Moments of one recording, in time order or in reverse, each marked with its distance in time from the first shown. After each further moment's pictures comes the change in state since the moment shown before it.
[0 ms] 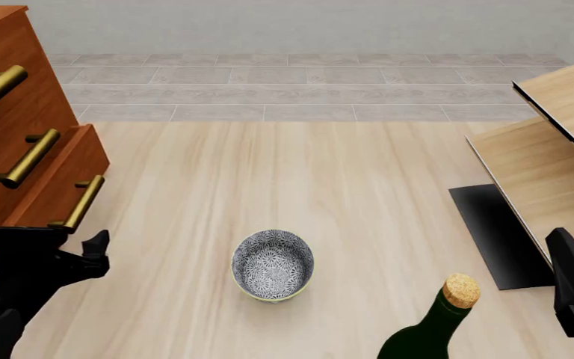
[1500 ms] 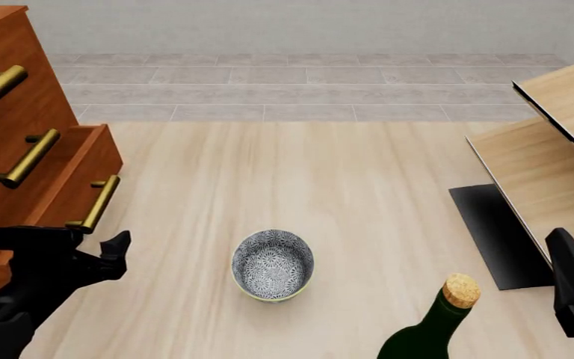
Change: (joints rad) left arm -0.120 -0.049 0.006 0.048 -0.084; right arm 0.000 0.000 0.000 0.000 -0.003
